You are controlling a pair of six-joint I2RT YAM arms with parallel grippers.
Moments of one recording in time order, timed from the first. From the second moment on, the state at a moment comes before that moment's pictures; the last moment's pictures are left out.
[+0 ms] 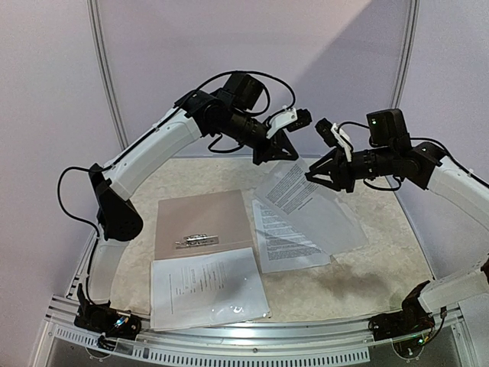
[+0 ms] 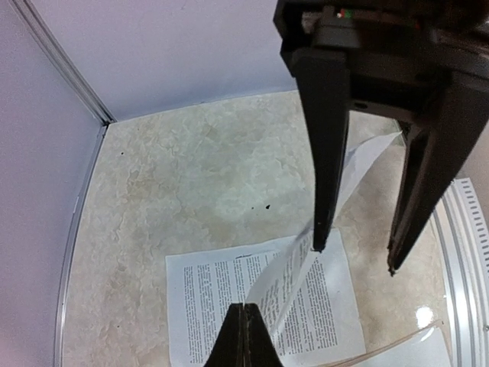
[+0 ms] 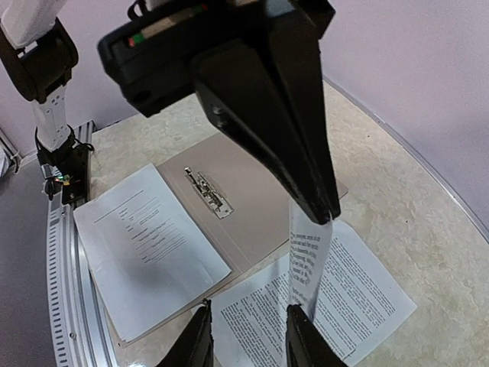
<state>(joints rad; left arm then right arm) -0.87 2.28 2.61 -1.01 0.48 0.58 0.57 1.27 1.23 -0.51 -0.55 -0.21</state>
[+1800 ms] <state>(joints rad) -0.88 2.28 2.59 -1.07 0.53 0.63 0.58 1.41 1.32 -0.58 -0.47 -0.32</state>
